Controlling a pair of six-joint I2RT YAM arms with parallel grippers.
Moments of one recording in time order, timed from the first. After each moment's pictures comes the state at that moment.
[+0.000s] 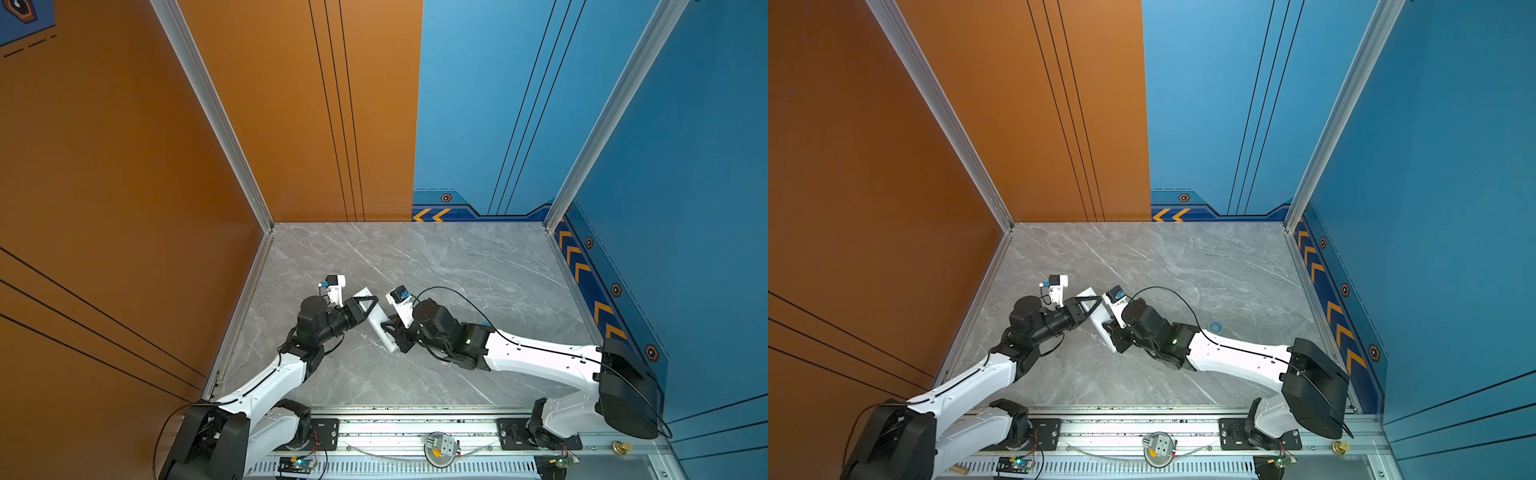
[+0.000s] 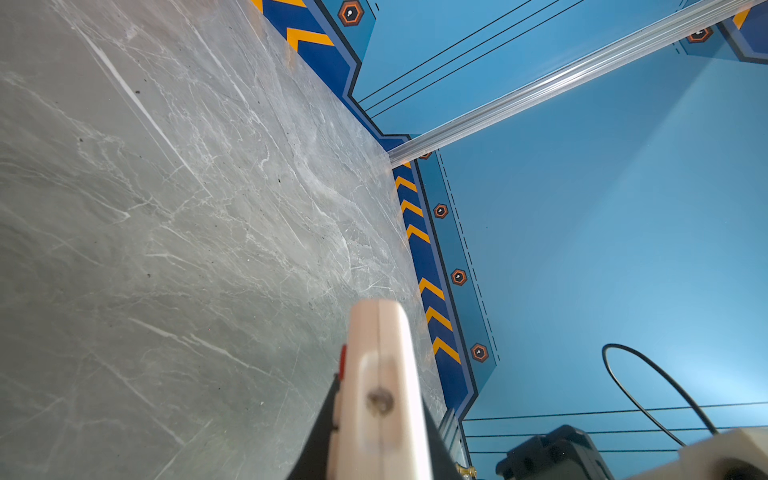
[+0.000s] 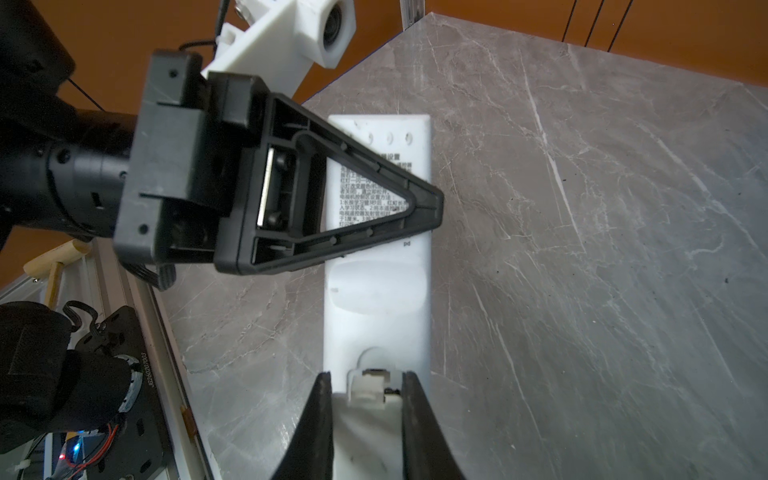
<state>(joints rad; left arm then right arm) -0.31 1.06 0.36 0.49 0.52 -1.01 1.07 1.45 0.93 0.00 0.09 0.29</state>
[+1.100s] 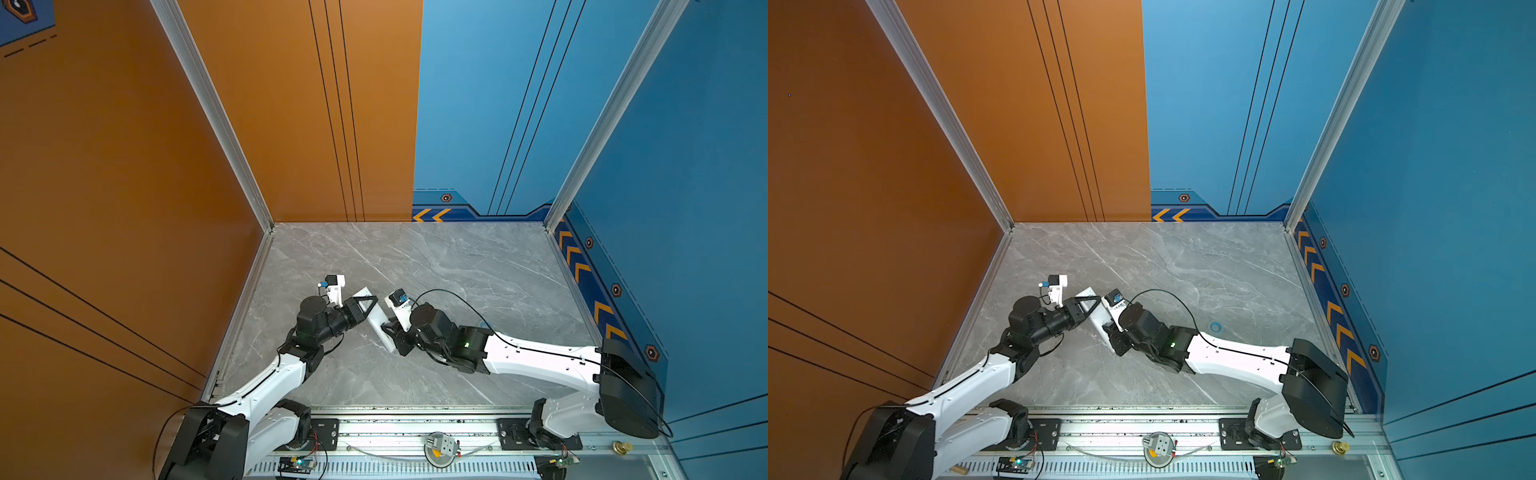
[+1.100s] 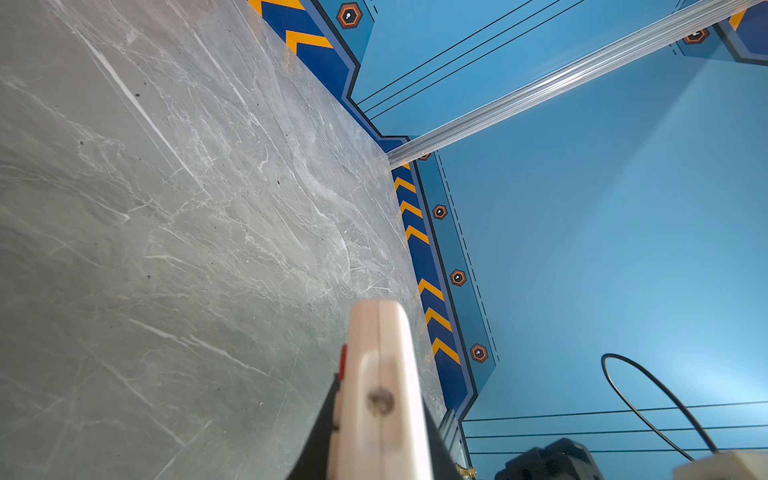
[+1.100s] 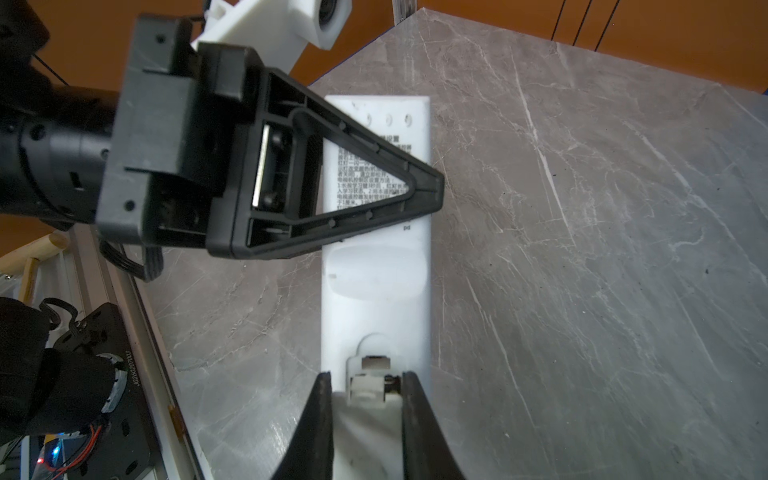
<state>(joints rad) -0.31 1.05 0.36 0.48 0.52 -1.01 1.10 1.45 0.93 -0.02 0.15 0.29</state>
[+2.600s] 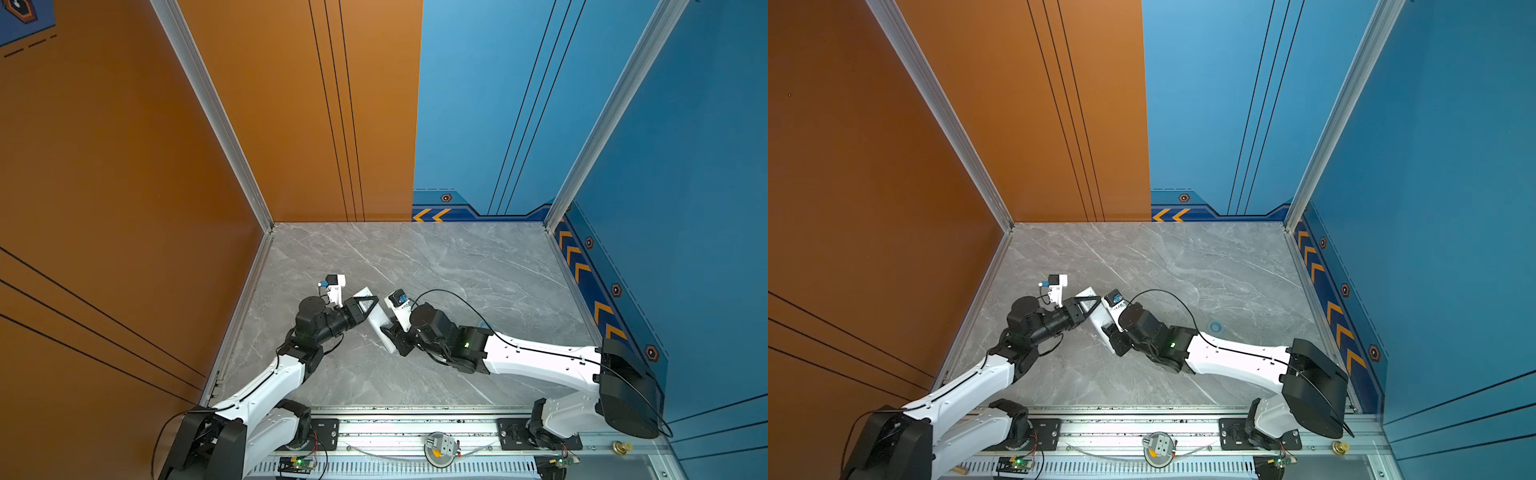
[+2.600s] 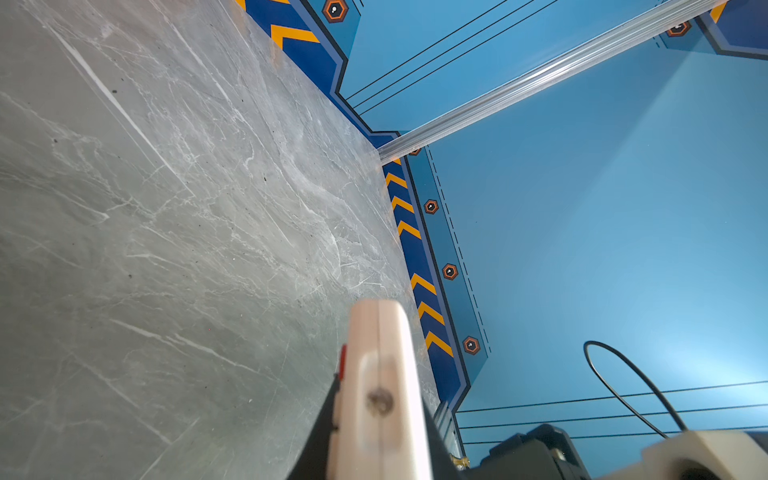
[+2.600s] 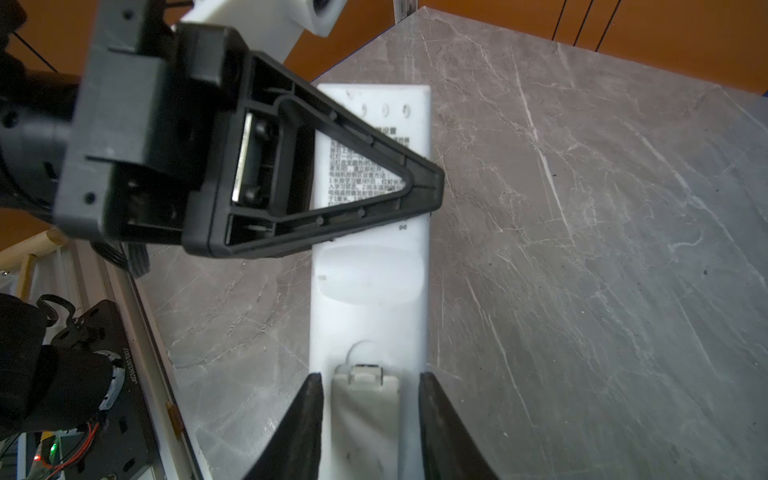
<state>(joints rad) -0.31 1.03 0.37 0.48 0.55 -1.01 1.10 1.45 0.93 -0.02 0.15 0.28</state>
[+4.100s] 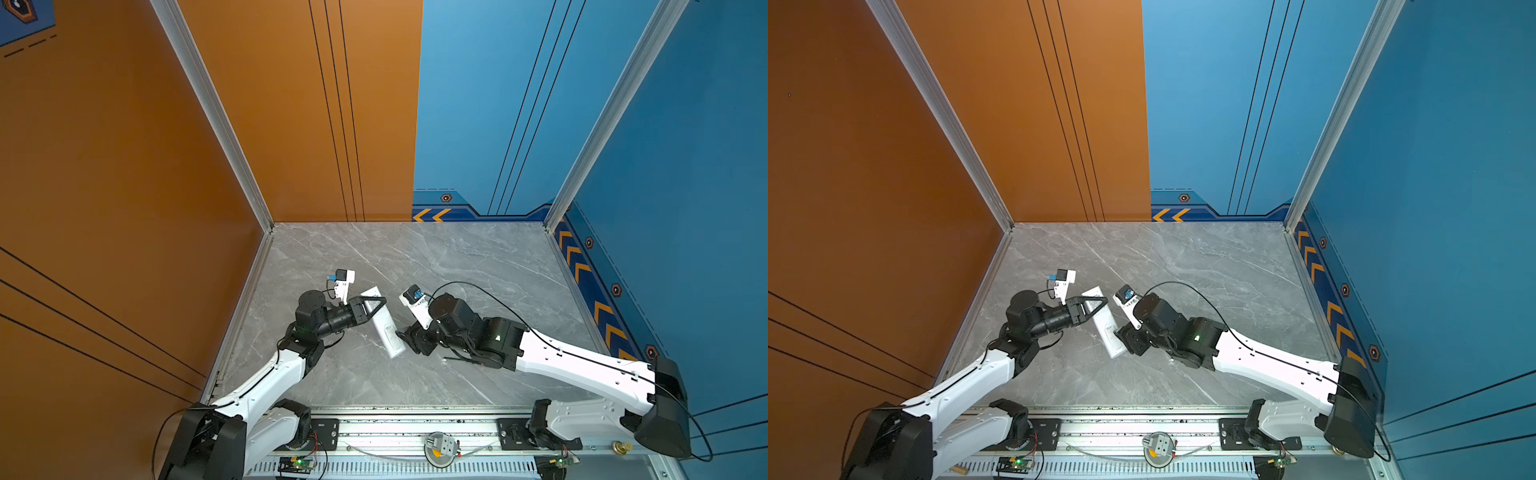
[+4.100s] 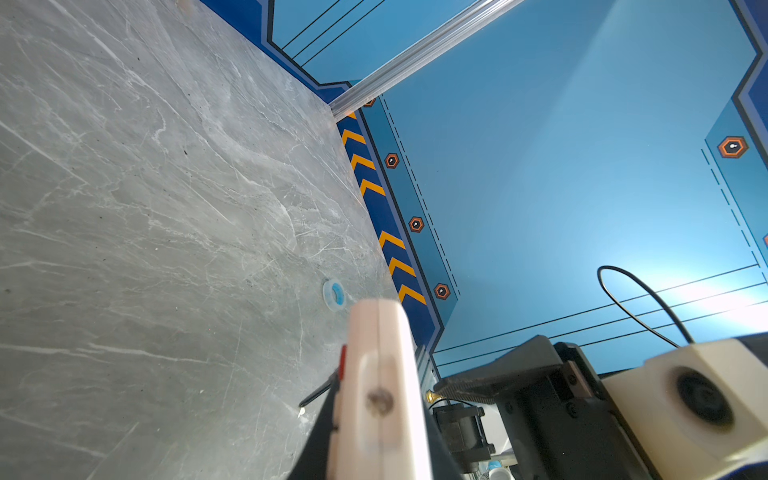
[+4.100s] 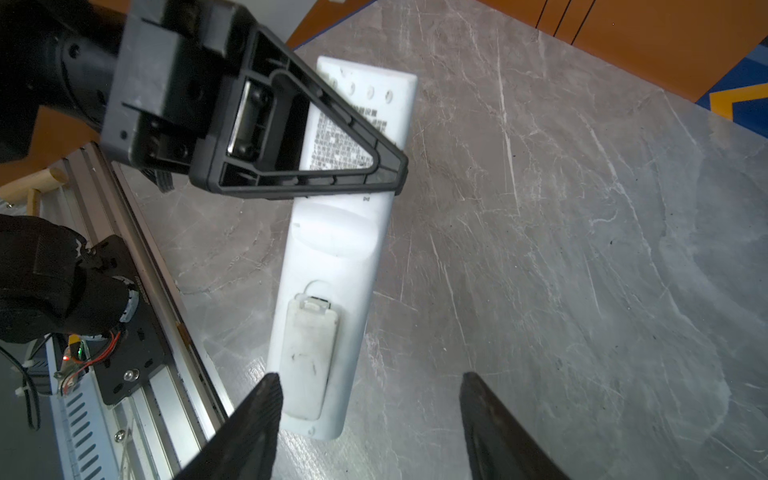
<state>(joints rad) -0.31 1.05 0.42 0.48 0.74 -0.96 1.07 1.27 1.04 -0.42 0.11 0.19</state>
